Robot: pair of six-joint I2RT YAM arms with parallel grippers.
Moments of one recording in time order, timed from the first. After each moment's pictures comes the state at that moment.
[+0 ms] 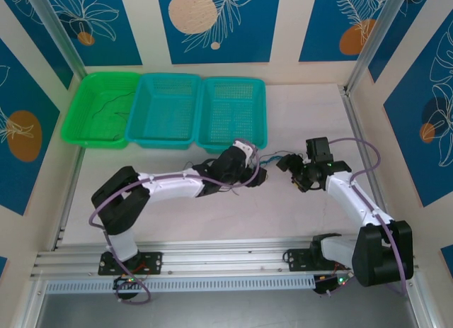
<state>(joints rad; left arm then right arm) -0.96 1.79 1.12 0.04 -0.02 -0.50 0.13 1.16 0.72 -0.60 -0.29 0.89</state>
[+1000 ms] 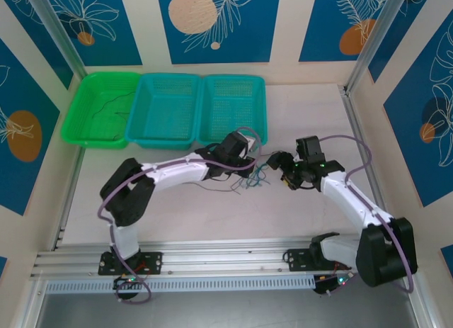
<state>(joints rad) -0.89 1.84 1.28 -0.20 0.12 -0.44 0.24 1.20 0.72 -0.50 -0.33 0.98</state>
